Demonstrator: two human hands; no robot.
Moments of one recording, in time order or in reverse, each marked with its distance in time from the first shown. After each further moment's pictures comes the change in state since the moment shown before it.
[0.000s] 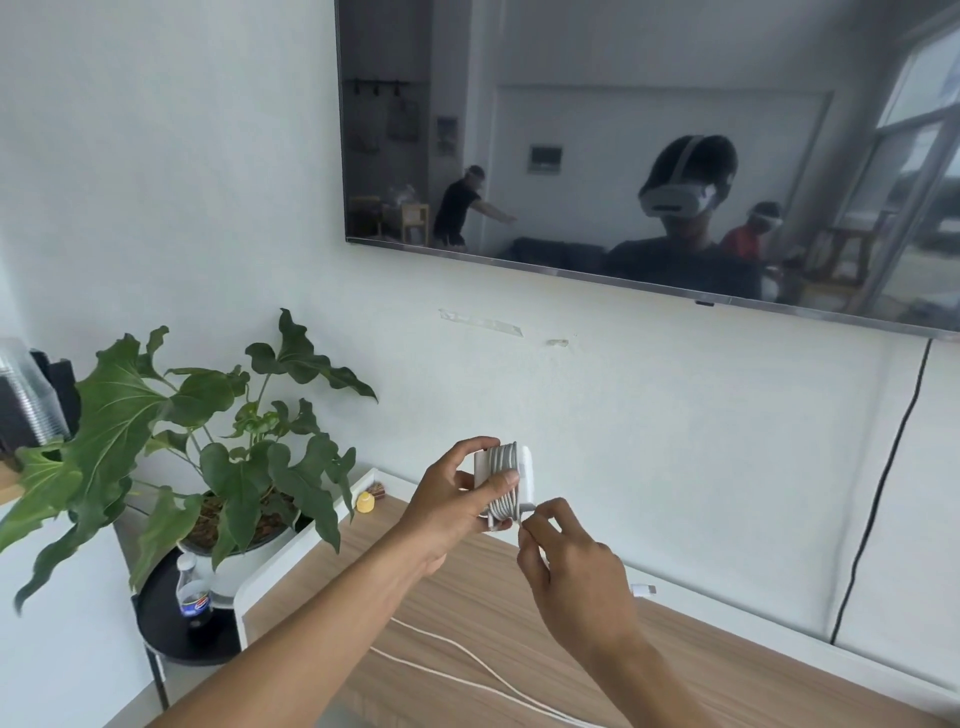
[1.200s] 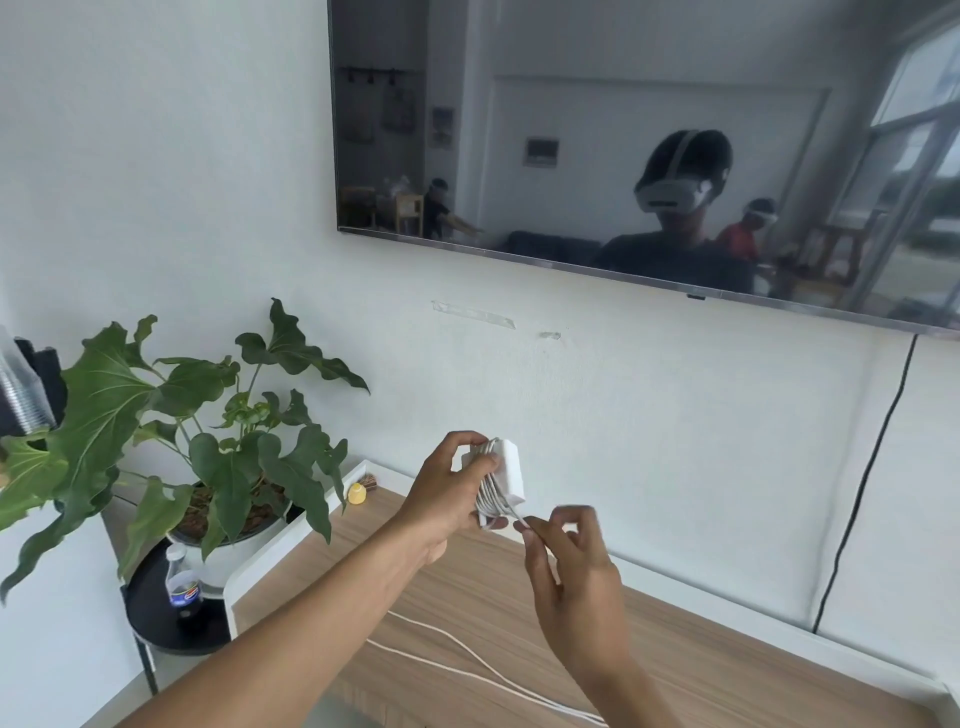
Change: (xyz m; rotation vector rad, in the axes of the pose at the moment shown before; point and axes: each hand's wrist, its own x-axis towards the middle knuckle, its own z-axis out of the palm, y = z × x) left_hand -0.002 0.006 0.013 0.025 0.086 -0.087; right_hand -0.022 0.012 0.007 0.339 0.197 -0.005
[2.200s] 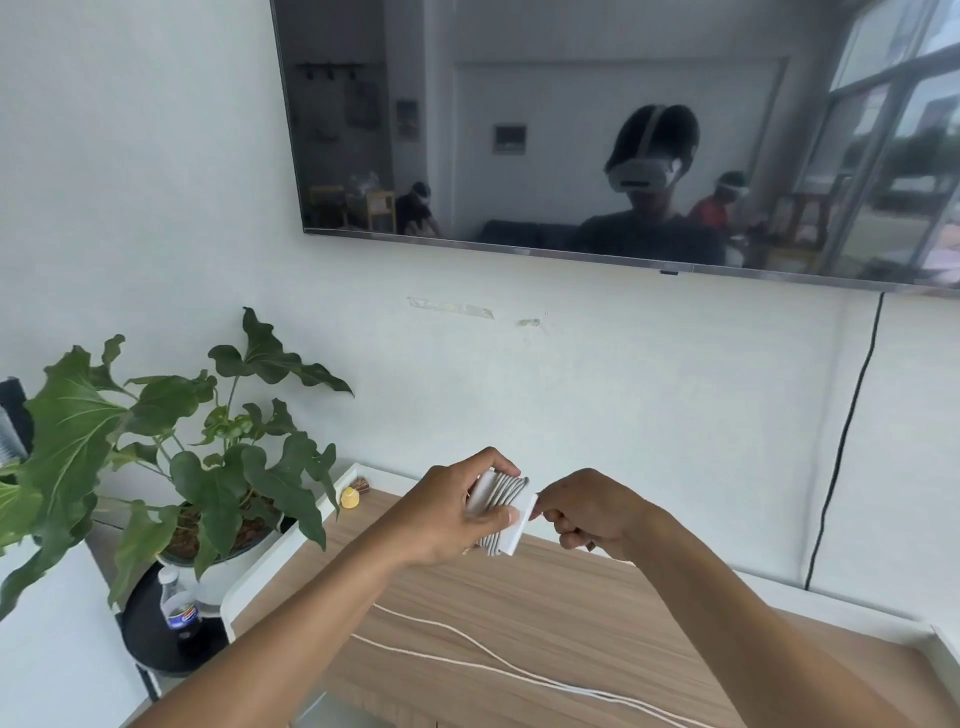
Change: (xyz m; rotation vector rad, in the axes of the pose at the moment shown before) left_hand -0.015 0.008 -0.014 0.906 -0.330 0.367; right_hand 0.084 0.014 -0.036 0.312 -0.733 0.954
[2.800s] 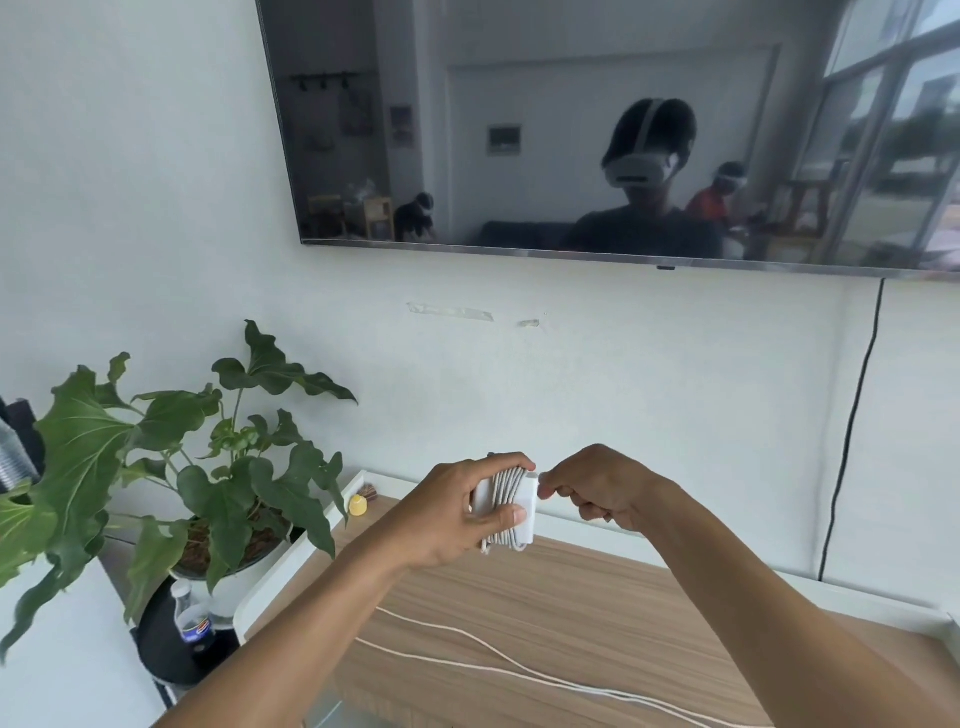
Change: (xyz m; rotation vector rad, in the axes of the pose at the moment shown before) left_hand 0.008 -0.011 -0.001 -0.051 -0.083 0.096; right_hand 0.005 -0.015 -0.014 -0.055 0.049 0.001
